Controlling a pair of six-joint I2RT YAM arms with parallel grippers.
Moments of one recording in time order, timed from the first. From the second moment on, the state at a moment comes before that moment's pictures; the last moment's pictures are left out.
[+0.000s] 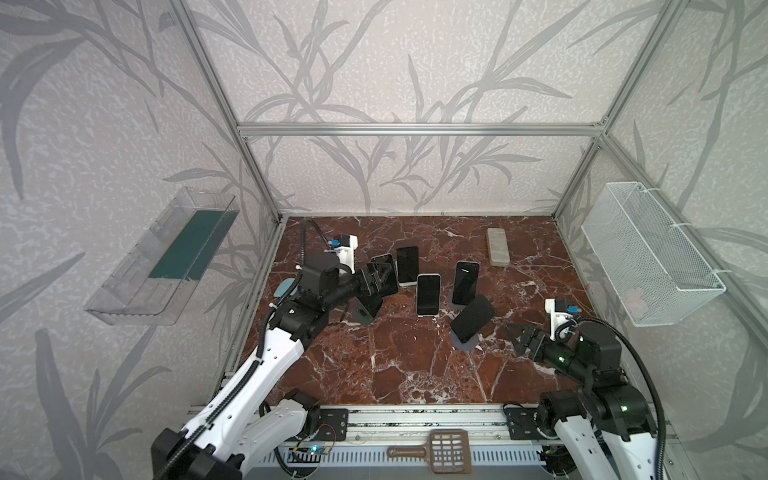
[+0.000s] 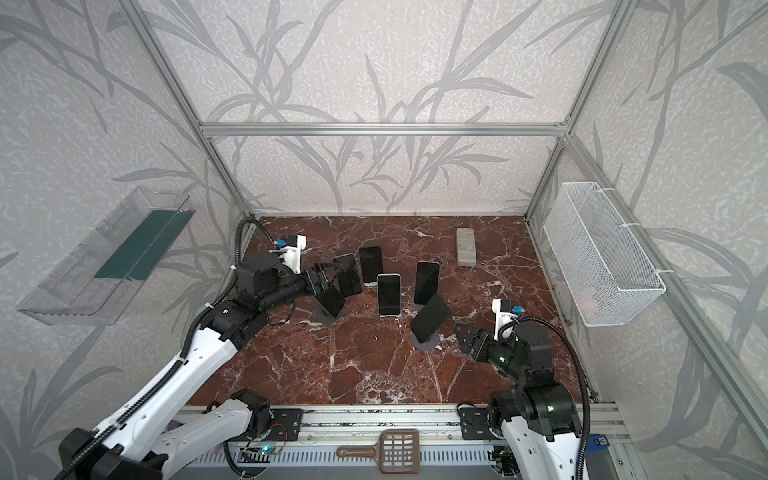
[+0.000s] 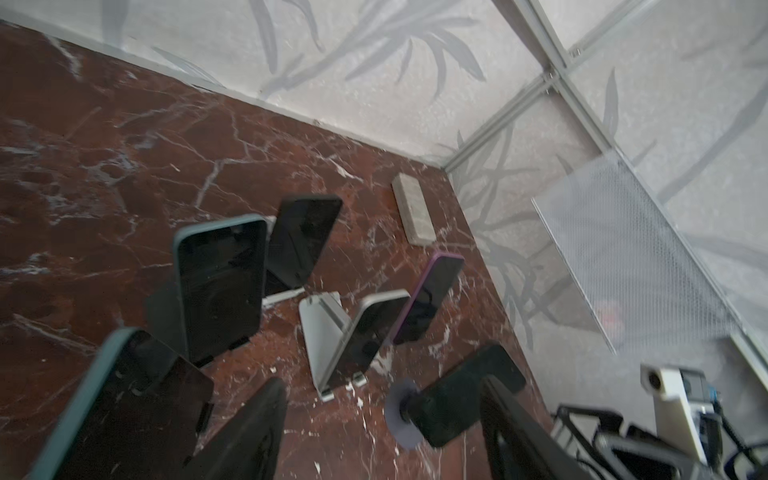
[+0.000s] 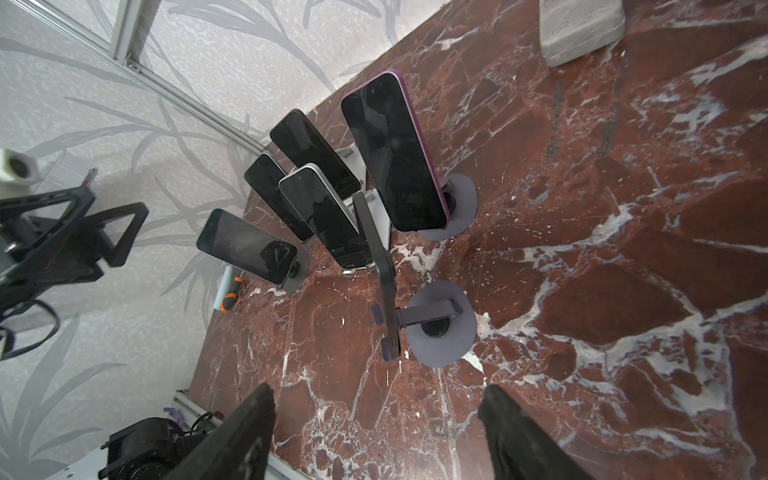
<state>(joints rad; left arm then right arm) -0.47 0.94 0.88 -0.32 0.25 -0.58 0.10 0.30 0.59 -0.81 -0.45 0.55</state>
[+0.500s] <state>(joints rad) -1.12 1.05 0.75 -0.38 0.05 -0.42 0.10 0.41 0.69 -0.78 -0.35 0.40</state>
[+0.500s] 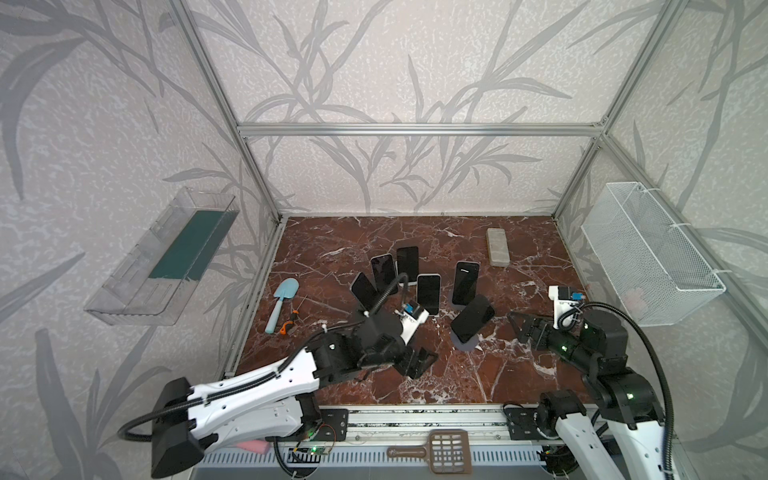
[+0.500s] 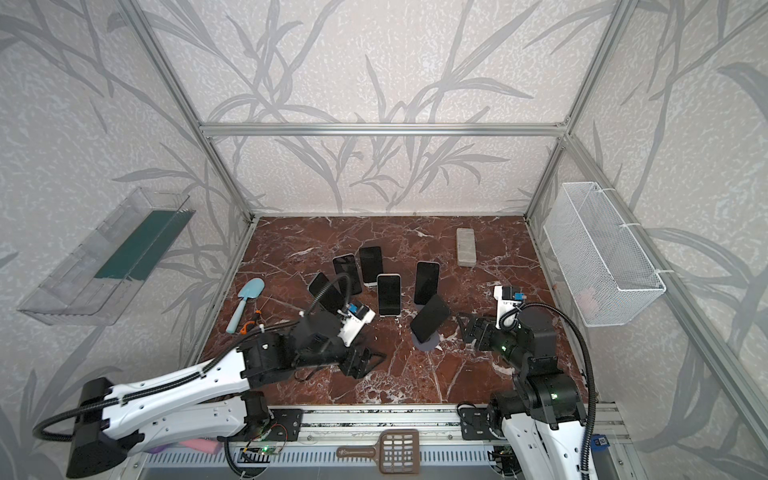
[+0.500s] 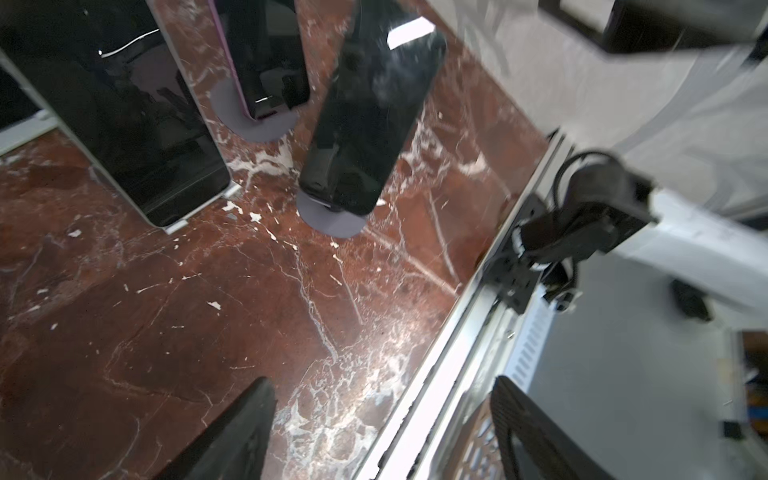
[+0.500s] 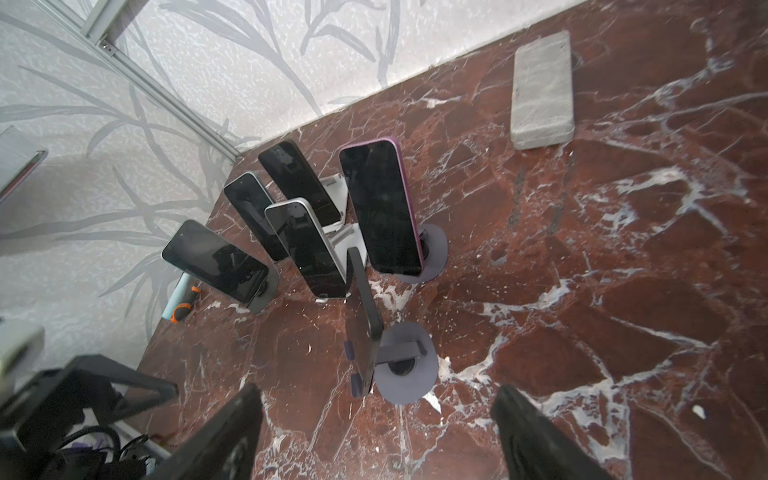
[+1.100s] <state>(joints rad) -1.14 1.48 0.98 -0.05 -0.09 -0.12 0.10 0.39 0.74 -0.76 -0.22 0.37</state>
